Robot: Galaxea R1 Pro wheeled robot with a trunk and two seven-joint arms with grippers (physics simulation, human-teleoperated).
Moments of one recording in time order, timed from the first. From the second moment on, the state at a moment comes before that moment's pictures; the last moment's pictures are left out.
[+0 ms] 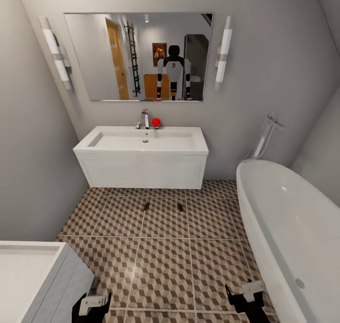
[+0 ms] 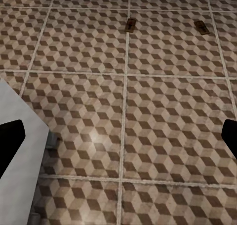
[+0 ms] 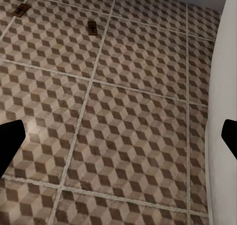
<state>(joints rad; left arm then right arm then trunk) -0.36 0.07 0.07 -0.15 0.02 -0.66 -0.07 -0.35 -0.08 -0.07 -0.30 0.23 -0.54 0.02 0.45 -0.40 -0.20</state>
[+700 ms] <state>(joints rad) -0.36 0.07 0.07 -0.15 0.02 -0.66 -0.07 -0.35 -0.08 -0.07 -0.30 0.23 -0.54 0.02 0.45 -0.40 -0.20</state>
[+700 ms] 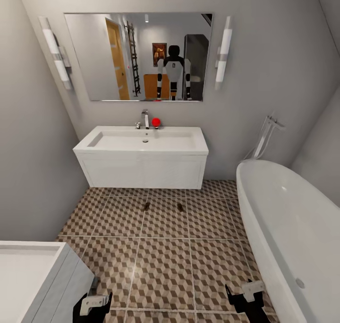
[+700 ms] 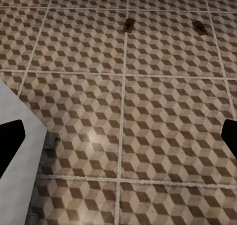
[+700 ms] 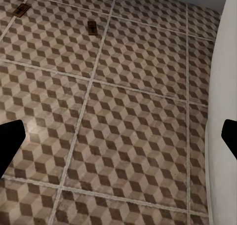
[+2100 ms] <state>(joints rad) -0.36 0.05 0.07 -0.11 0.02 -0.66 -0.07 -0.35 -0.08 -0.07 -0.30 0.23 -0.54 0.02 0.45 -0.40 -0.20</state>
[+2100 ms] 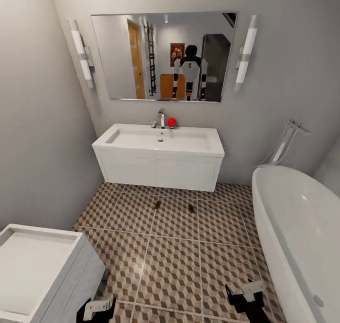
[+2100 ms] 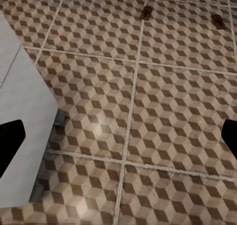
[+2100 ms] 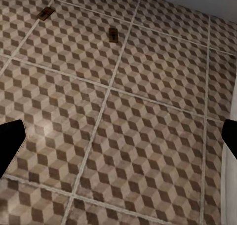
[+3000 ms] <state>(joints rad) -0.36 0.03 0.07 -0.10 0.02 -0.66 -0.07 -0.35 -0.08 -0.07 -0.30 0.23 -0.54 0.02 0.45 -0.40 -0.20</state>
